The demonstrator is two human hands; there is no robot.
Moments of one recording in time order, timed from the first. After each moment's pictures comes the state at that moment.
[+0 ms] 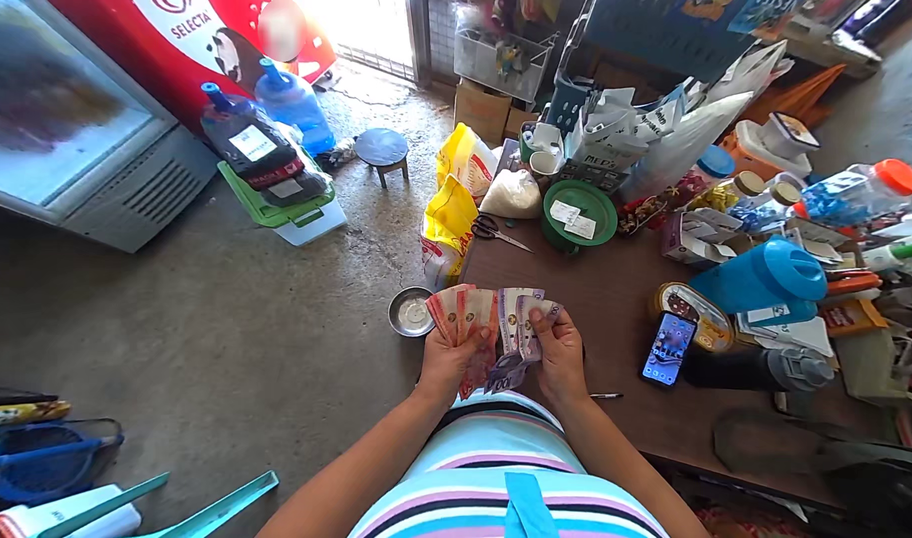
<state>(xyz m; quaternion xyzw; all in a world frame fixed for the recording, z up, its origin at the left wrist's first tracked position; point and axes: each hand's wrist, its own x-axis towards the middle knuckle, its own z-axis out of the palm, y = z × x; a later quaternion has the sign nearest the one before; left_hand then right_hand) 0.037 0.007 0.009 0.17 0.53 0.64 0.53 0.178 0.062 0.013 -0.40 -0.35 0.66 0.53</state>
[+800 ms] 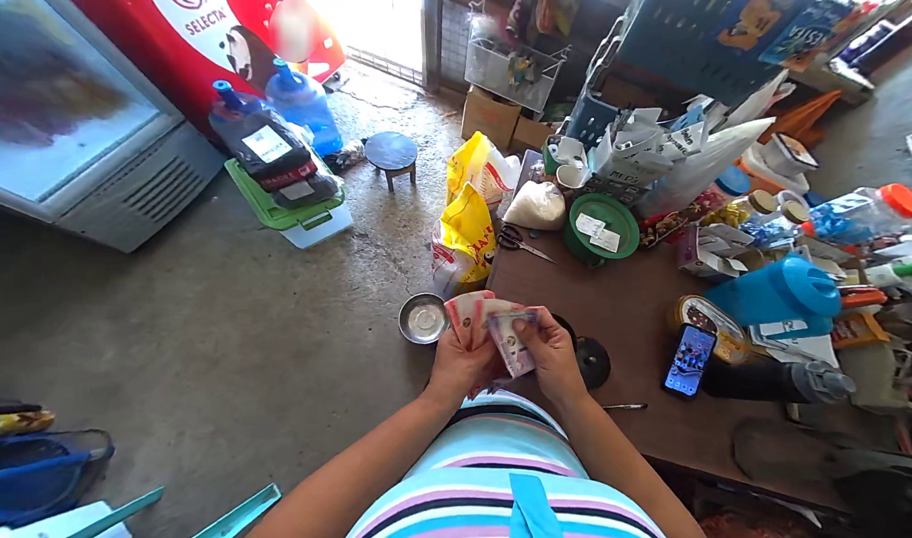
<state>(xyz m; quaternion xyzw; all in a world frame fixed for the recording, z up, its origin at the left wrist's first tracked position) -0.029 -0.002 0.009 0.25 0.50 0.64 0.53 0.112 0.055 0.012 -0.37 -0.48 0.66 0.45</state>
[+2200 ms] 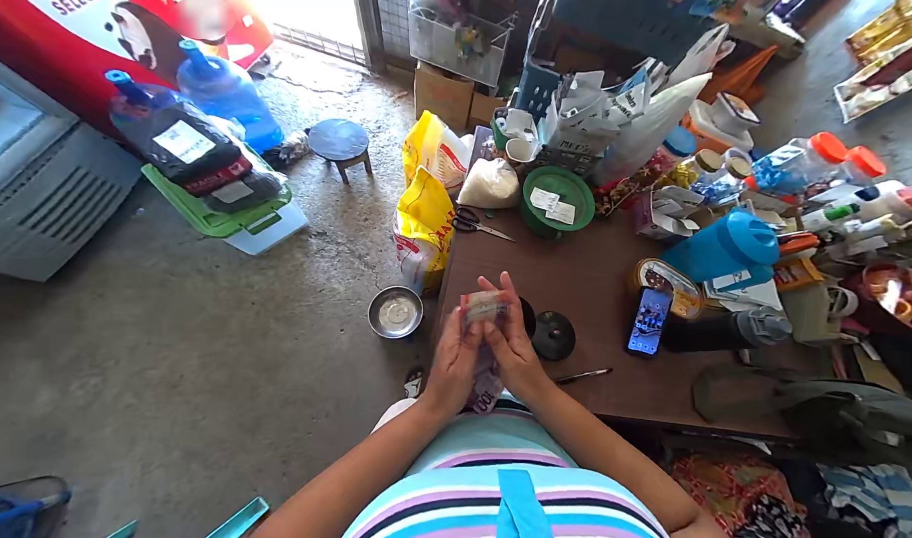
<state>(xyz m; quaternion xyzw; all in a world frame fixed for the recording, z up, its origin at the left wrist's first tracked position) 0.025 0.000 0.002 0.44 0.50 0.58 0.47 0.142 0.044 0.008 -0.32 -0.62 0.60 0.40</state>
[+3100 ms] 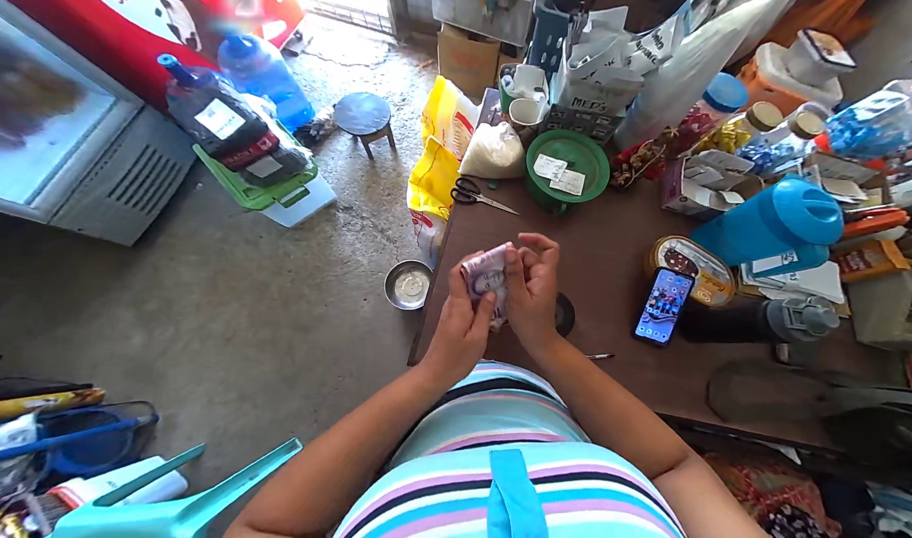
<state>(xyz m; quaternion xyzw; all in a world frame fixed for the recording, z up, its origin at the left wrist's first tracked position) 0.072 0.021 0.018 0.53 0.54 0.52 0.40 0.180 0.091 0.002 -0.39 -0.60 0.47 0.52</state>
